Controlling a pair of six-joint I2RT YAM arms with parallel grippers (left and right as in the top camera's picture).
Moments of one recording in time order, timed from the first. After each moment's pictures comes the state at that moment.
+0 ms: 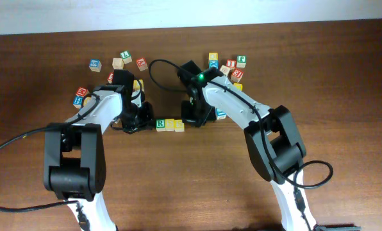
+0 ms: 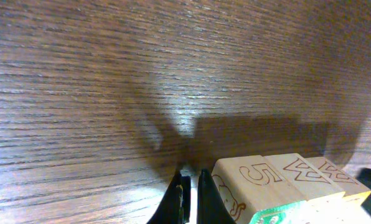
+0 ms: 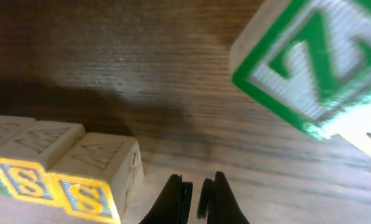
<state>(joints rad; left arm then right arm) -0.11 2.04 1.32 -0.77 0.36 -0.36 0.54 2.28 1.79 -1.02 -0.23 0.56</state>
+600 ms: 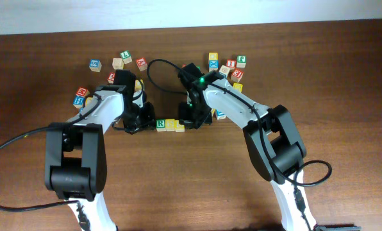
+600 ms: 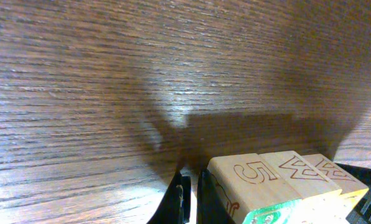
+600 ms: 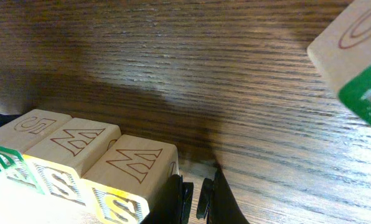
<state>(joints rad) -0.12 2.04 1.32 -0.77 0.37 -0.36 0.54 2.28 1.75 -0.94 -0.34 0.56</state>
